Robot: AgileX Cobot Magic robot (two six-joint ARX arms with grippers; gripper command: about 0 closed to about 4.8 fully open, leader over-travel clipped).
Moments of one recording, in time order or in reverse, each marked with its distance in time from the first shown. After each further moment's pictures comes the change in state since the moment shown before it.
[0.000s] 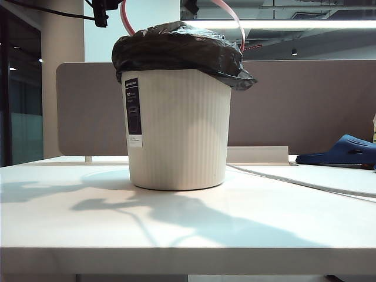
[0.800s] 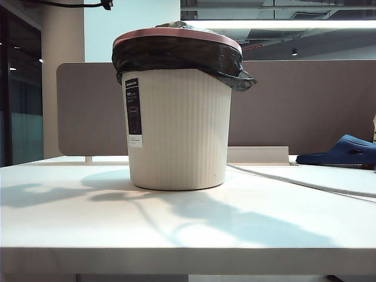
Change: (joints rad) left arm 0.000 0.000 0.000 0.135 0.351 0.267; right arm -0.098 0.000 0.178 0.032 0.000 0.070
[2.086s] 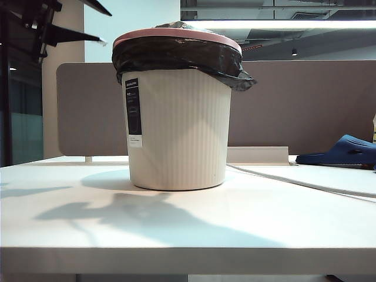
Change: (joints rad) left arm 0.215 -0.092 -0.002 -0.788 -0.137 0.111; right arm 0.196 -0.063 0.009 -0.529 0.021 0.267
